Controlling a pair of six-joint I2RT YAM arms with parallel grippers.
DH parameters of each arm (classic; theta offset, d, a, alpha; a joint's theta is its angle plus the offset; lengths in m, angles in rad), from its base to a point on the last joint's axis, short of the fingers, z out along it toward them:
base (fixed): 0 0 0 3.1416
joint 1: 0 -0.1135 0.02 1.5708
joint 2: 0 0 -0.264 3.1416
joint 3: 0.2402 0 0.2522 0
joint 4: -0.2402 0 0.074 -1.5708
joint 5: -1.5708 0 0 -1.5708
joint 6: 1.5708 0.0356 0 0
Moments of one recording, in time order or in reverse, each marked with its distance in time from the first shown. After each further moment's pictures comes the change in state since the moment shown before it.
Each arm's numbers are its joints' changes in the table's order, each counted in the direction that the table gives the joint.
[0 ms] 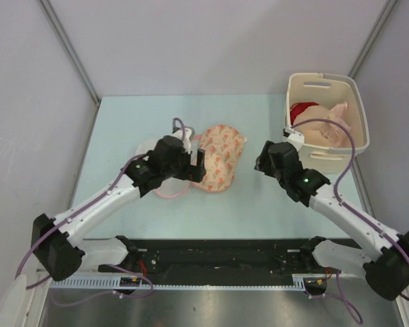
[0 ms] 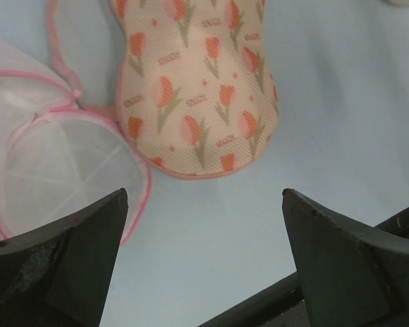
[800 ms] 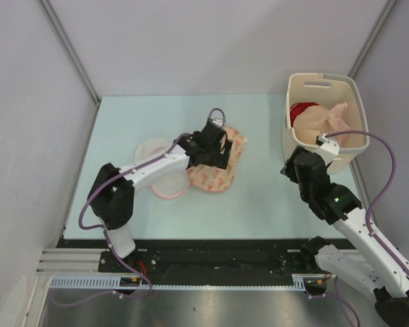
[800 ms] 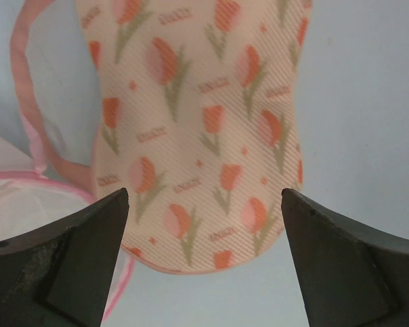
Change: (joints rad) left arm 0.149 0.601 0.402 -0.050 0.219 -0.025; right arm 0.061 -0.335 0.000 -0.266 -0.229 -0.024
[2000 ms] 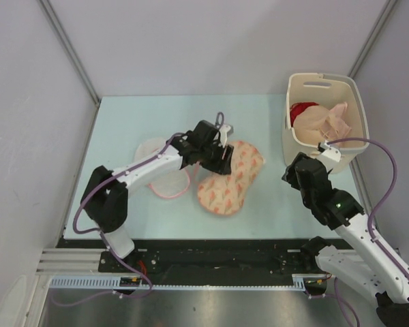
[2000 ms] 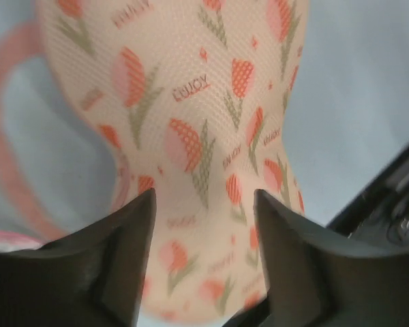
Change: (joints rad) left arm -0.100 -0.003 0.020 0.039 -0.450 0.135; right arm -0.004 -0.063 -0.049 -0.051 0.022 0.050
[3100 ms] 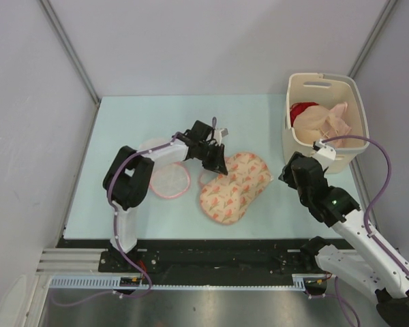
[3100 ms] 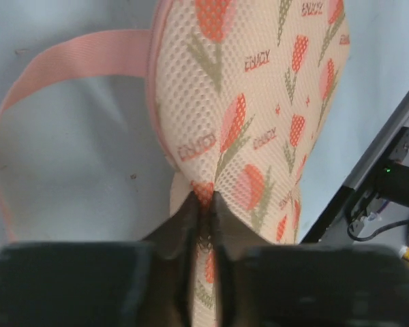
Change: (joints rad) left arm -0.121 0.235 -0.055 0.172 -0.407 -0.099; right arm -0.014 0.041 0.000 0.018 0.016 -0.001
